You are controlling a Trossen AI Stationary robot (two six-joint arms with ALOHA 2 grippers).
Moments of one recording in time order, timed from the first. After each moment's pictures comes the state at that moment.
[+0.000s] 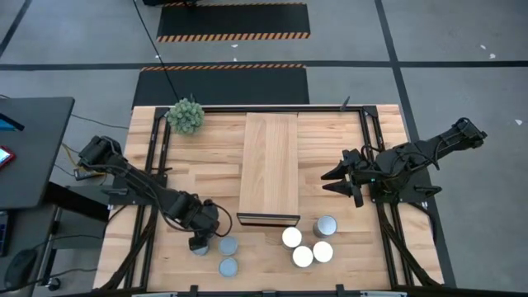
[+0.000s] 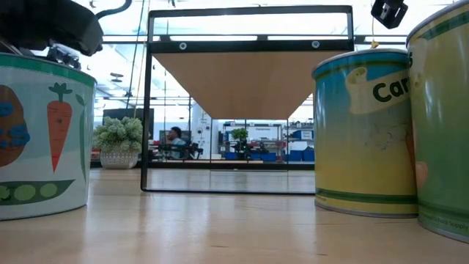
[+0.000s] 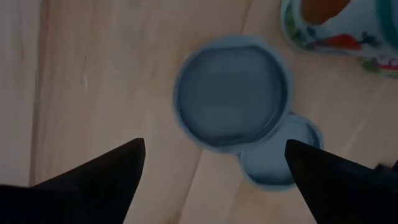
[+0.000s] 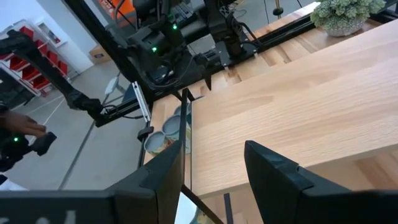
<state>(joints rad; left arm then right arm) -0.56 1.49 0.97 -0.89 0.03 -0.85 0.40 0.75 0.75 -0.32 0.29 0.58</state>
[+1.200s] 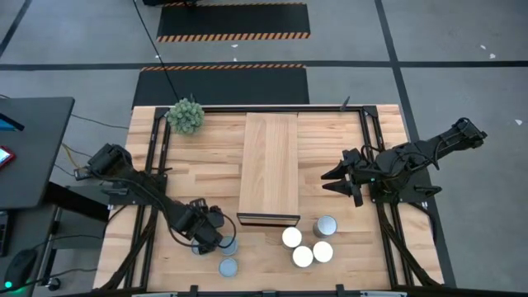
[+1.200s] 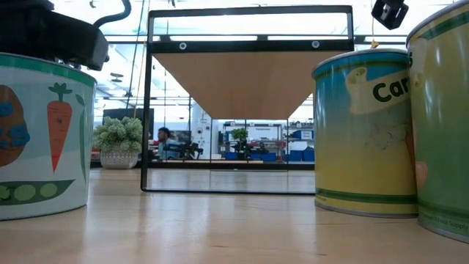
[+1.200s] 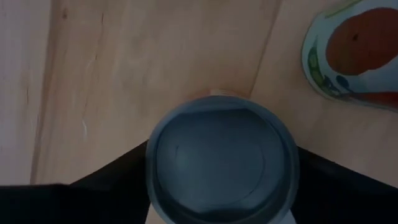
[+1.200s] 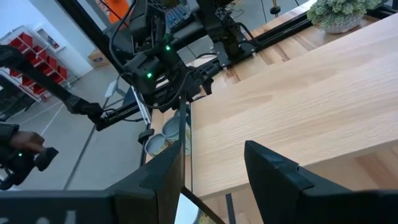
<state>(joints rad) -0.62 1.63 0.97 -0.78 -0.16 -0.89 0.40 0.75 0.75 -0.32 0.29 0.61</state>
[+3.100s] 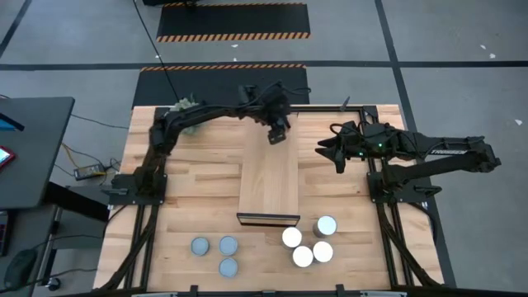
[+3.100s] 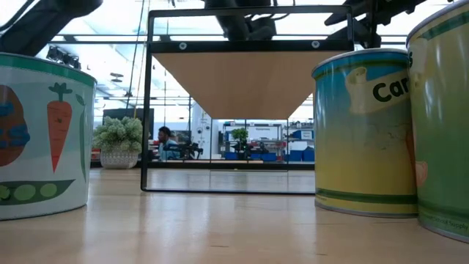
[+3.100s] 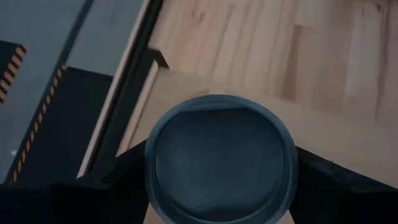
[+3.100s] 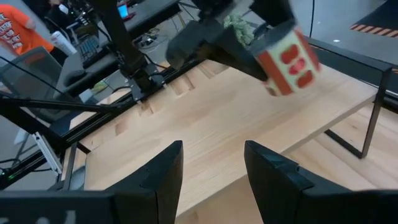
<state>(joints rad) 0.33 2.12 2.18 -0.98 -0.08 0.12 -0.06 0.75 0.75 -0.35 0.18 0.50</state>
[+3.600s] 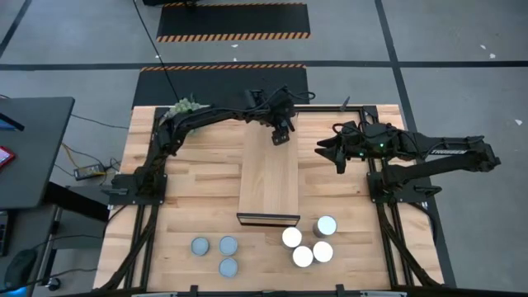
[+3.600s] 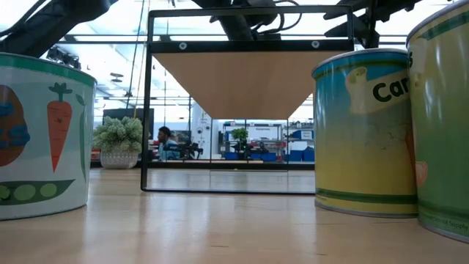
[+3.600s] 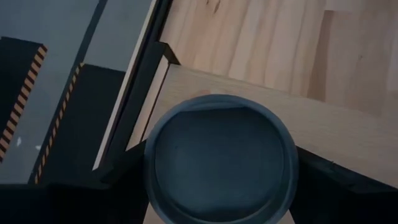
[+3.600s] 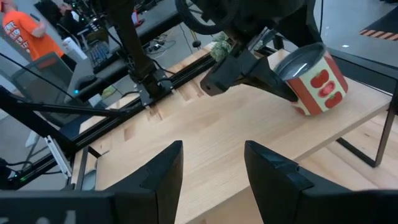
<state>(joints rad) 0.33 2.18 2.18 -0.95 -0.16 0.14 -0.05 0.75 0.75 -0.32 0.17 0.50</state>
